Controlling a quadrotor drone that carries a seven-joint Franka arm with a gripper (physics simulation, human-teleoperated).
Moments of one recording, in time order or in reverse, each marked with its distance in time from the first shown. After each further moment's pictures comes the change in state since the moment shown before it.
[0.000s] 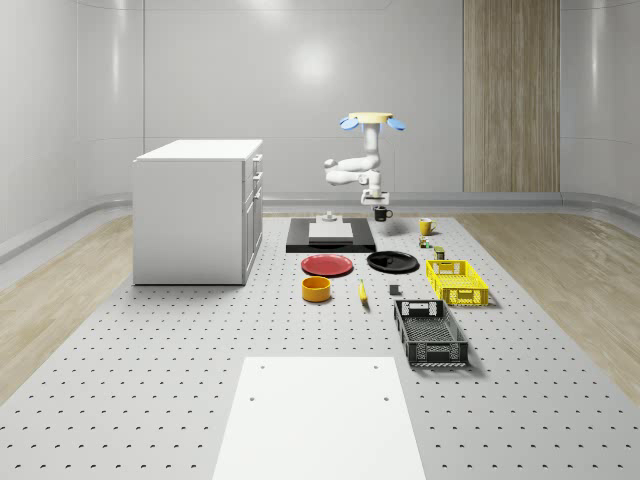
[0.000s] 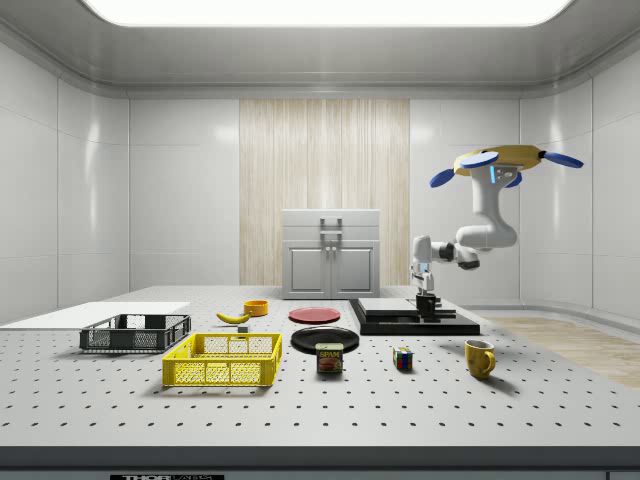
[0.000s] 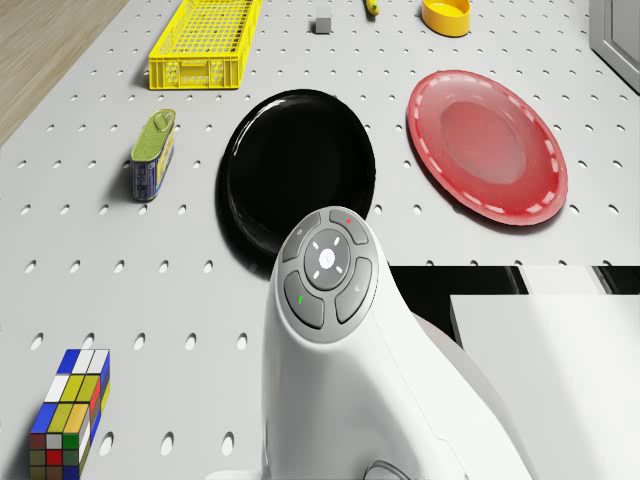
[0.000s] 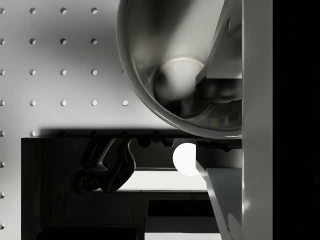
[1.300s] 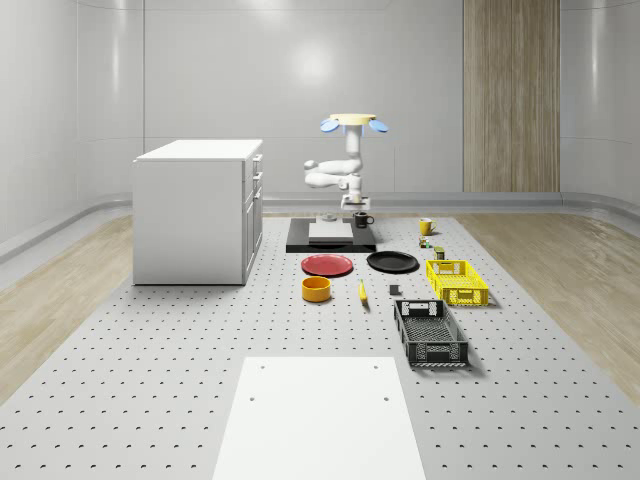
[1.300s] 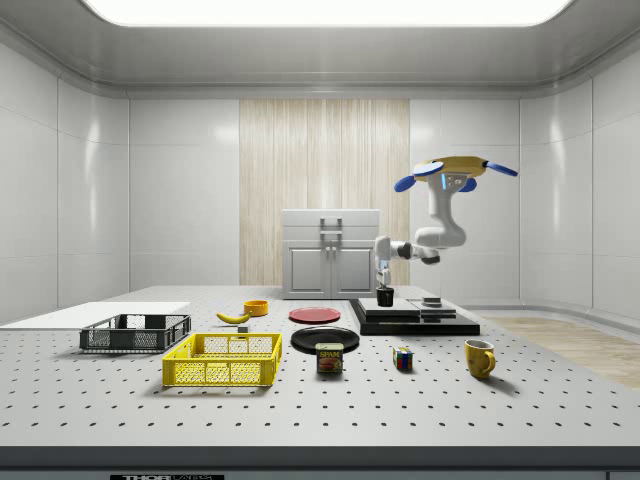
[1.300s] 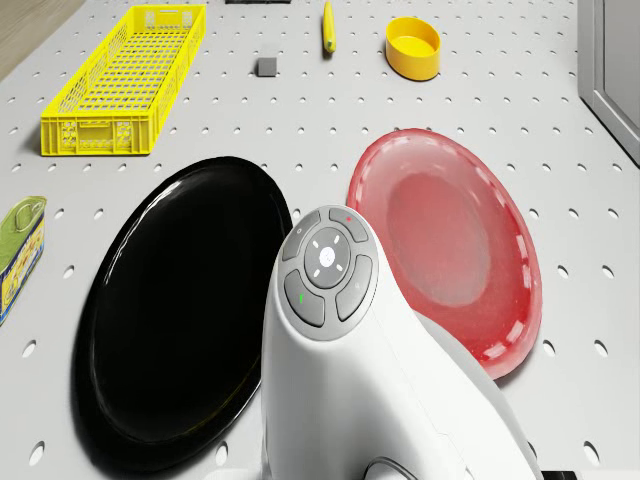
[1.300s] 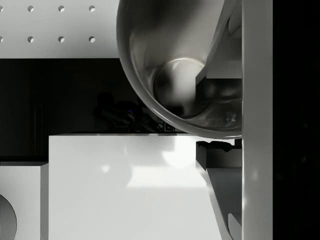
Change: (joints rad) arm -0.018 -0.054 0.014 0.003 0.028 0.049 0.016
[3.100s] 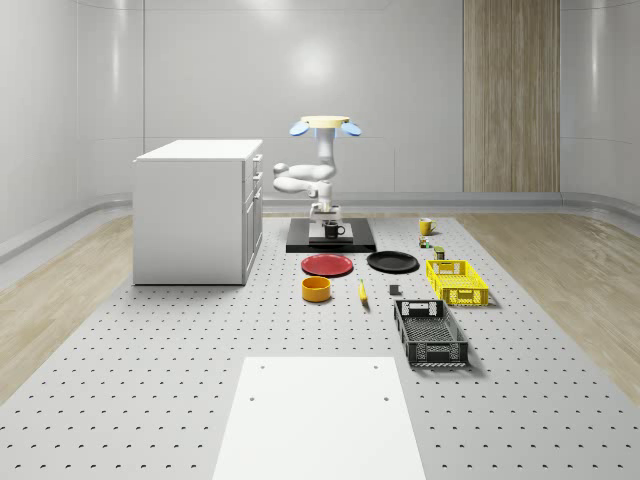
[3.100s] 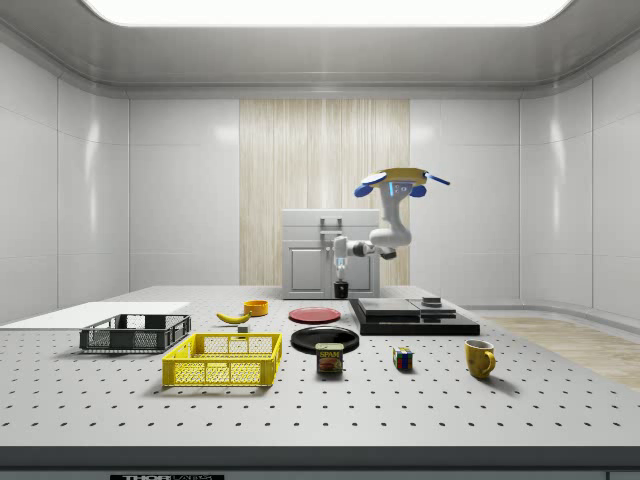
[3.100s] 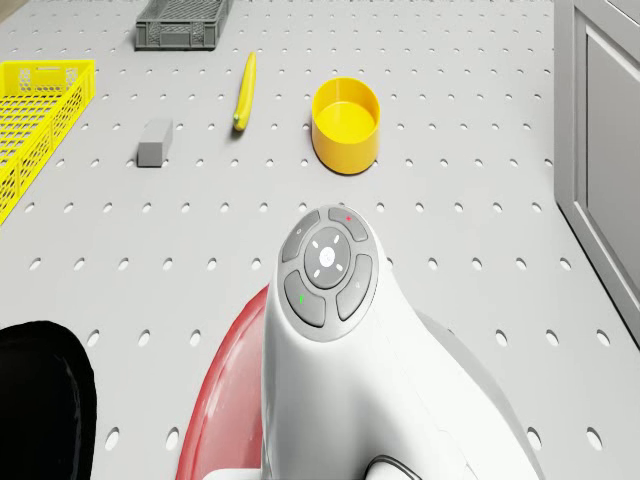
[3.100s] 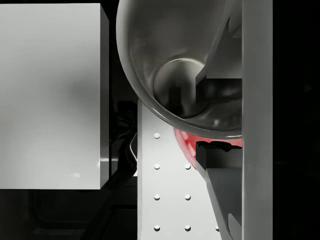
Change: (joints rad) arm -0.017 -0.053 0.010 0.003 0.023 0.049 0.014
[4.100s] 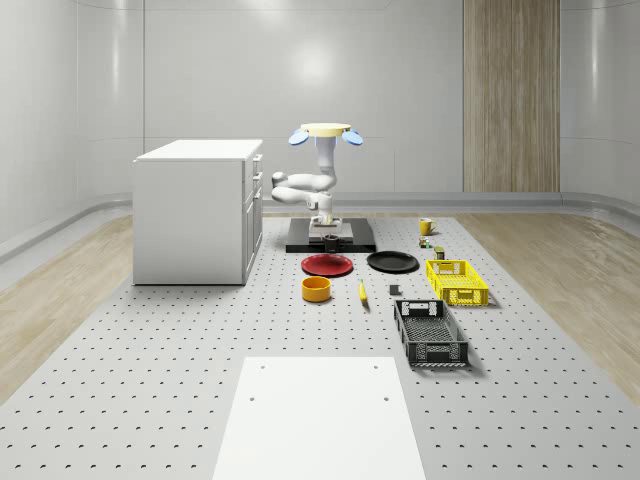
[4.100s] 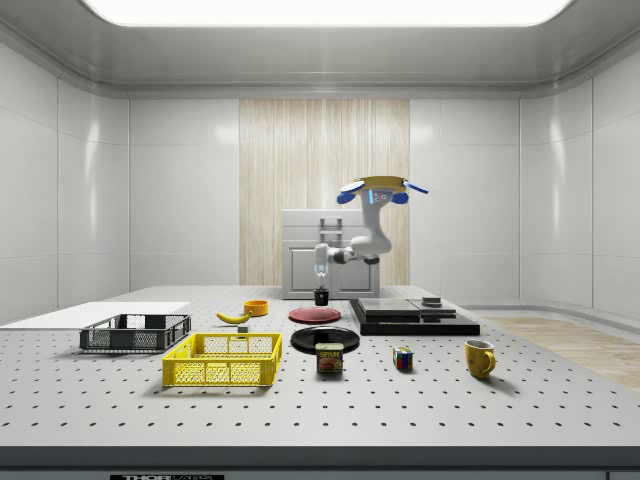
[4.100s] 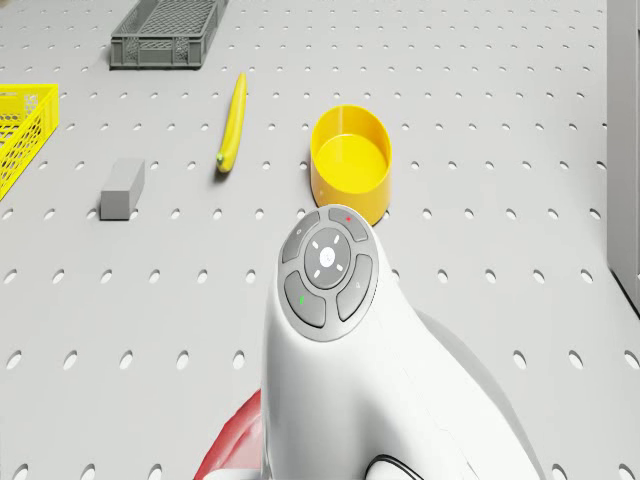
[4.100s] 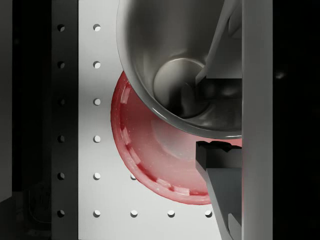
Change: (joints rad) arm -0.006 -0.020 0.003 0.001 0.009 0.019 0.005
